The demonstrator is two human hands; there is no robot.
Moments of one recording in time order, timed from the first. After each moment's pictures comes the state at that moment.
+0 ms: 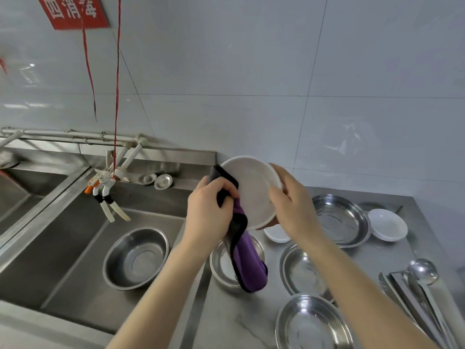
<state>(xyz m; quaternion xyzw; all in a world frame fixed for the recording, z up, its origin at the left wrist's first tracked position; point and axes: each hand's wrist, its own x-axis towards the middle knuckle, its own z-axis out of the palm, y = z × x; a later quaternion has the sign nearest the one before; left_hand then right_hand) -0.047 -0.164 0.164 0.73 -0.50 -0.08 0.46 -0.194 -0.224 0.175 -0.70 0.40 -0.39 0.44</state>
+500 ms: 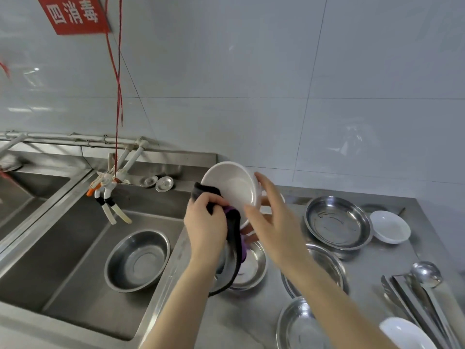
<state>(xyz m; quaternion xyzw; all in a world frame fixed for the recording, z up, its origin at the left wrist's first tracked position) -0.058 -0.166 0.146 0.78 -0.31 -0.13 0.53 -0.184 -0.192 0.163 -0.69 0.38 -0.36 0.49</state>
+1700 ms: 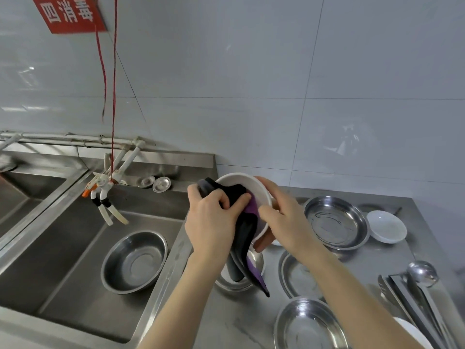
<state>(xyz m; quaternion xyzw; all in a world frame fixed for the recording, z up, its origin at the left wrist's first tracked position) -0.071 -0.172 0.153 0.83 -0.39 -0.03 0.40 -0.198 -0.223 0.158 -0.70 0.39 -0.30 0.52</state>
